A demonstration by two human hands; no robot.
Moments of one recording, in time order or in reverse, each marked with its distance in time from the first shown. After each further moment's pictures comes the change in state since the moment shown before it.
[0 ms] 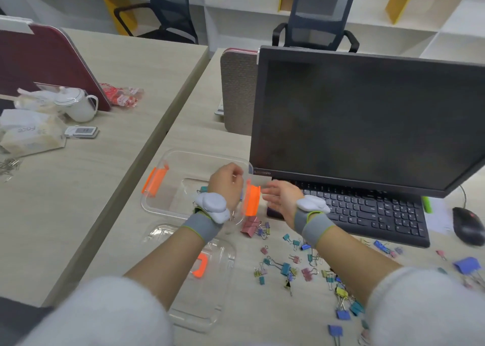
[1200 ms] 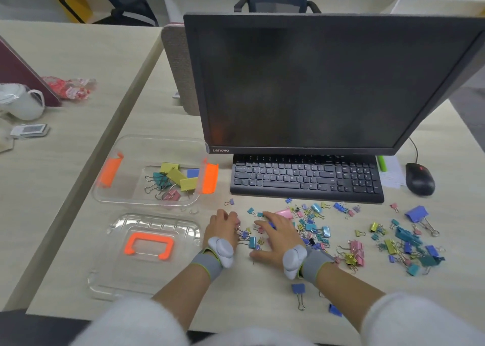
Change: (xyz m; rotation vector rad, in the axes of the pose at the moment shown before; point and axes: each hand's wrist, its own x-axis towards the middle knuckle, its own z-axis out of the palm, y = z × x) left_hand -0.096 -0.057 0.126 0.705 -0.474 0.017; right_hand -0.022 0.155 -0.129 -1.409 -0.051 -0.534
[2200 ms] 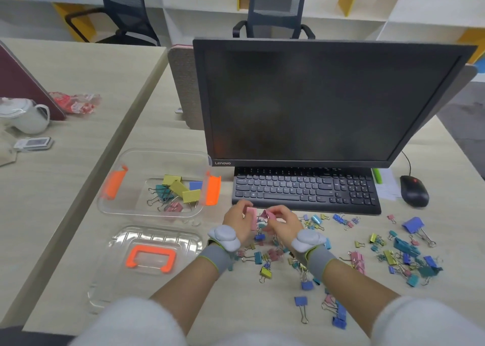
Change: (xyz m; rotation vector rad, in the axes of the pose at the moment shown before) left_hand 0.003 0.031 -0.047 -0.747 0.154 0.087; right_hand 0.011 -0.031 -0.058 1.020 0.253 0.365
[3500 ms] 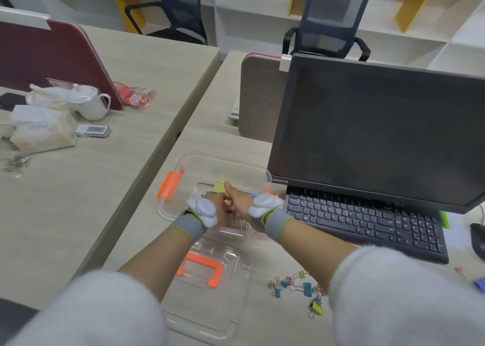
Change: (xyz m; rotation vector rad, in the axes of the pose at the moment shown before) left_hand 0.070 -0.077 -0.173 0.712 -0.269 -0.207; right_hand 0.048 -0.140 0.194 -0.122 -0.414 0.279
